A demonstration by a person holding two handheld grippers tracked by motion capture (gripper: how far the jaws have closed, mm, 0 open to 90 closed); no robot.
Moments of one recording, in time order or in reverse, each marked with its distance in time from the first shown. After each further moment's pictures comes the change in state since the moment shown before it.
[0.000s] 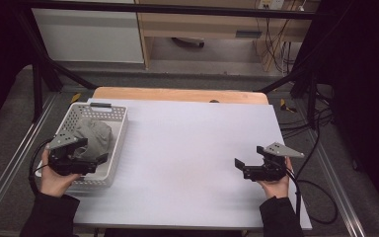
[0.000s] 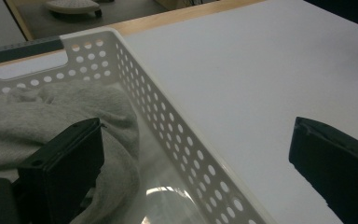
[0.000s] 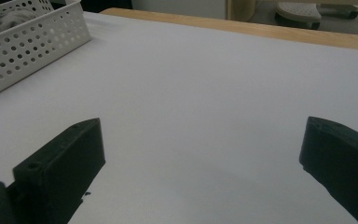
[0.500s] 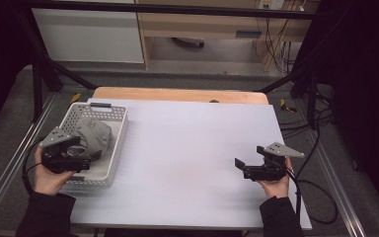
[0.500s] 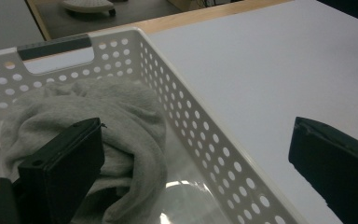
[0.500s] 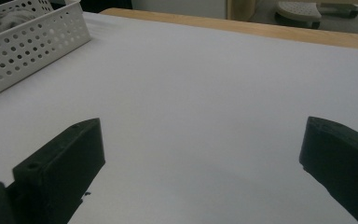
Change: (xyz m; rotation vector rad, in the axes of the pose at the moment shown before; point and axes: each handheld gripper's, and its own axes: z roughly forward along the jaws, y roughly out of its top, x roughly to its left) left arm 0.015 -0.001 -0.008 0.000 0.040 -0.025; right arm 0.000 0.000 0.001 0.000 0.001 0.003
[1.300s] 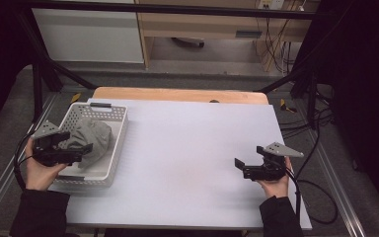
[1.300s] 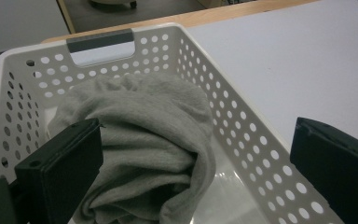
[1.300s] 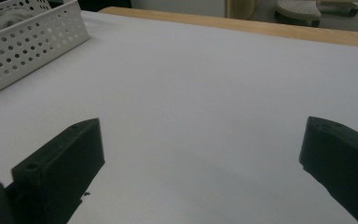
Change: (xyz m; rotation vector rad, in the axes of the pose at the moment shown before) left arm 0.027 0.006 -0.001 0.028 0.069 -0.036; right arm -0.001 -0.001 0.002 0.005 -0.001 0.005
